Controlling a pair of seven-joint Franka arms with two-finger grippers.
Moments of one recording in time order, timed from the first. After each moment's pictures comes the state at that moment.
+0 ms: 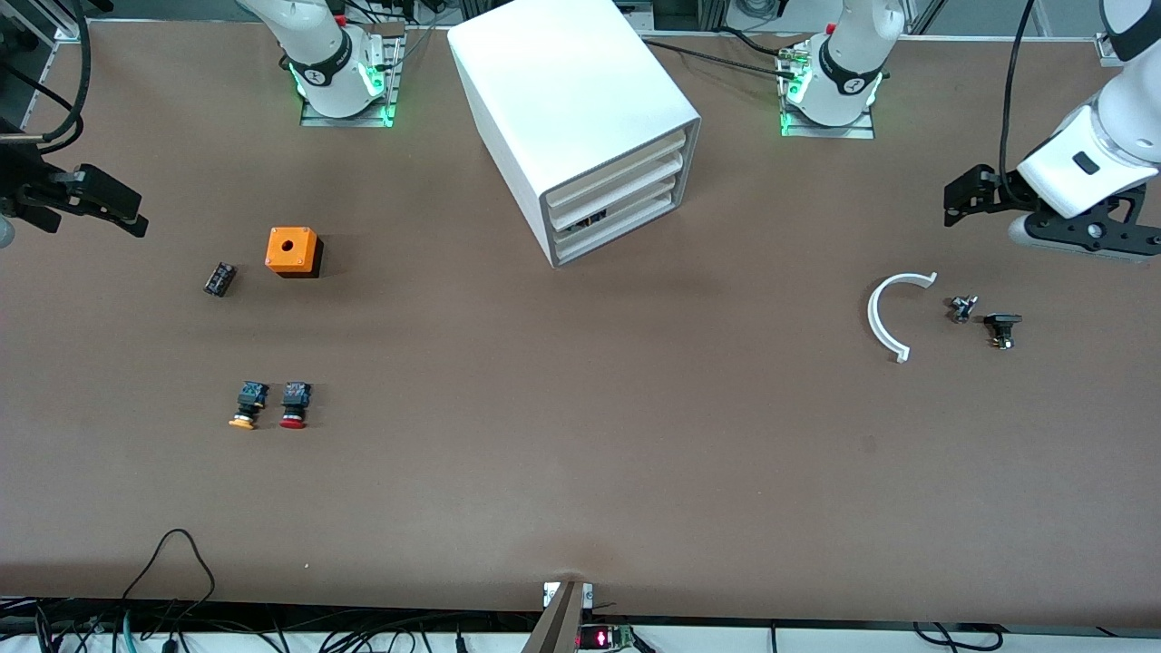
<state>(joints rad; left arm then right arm) 0.01 -0.03 -0.08 -1.71 0.03 1.58 0.10 0.06 0.11 -0.01 -1.37 -0.03 1.48 0.08</state>
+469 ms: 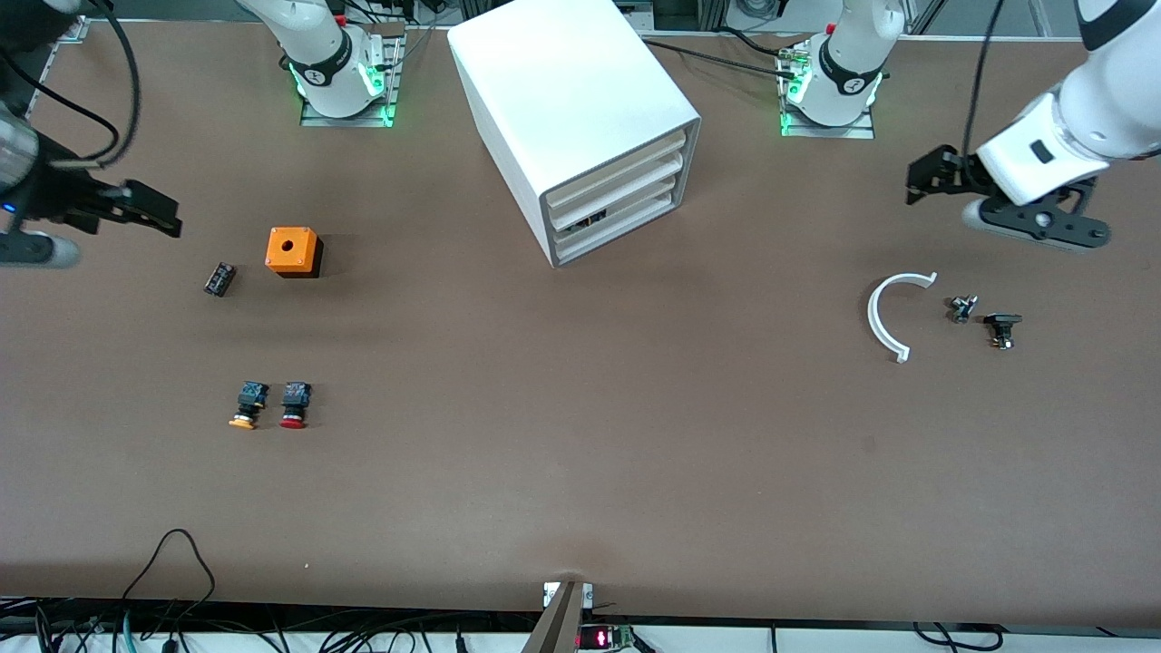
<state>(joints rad) 0.01 -0.03 -0.14 -1.70 -0.10 1.47 0.10 0.08 0.14 -0.01 -1.47 -0.04 1.46 0.08</state>
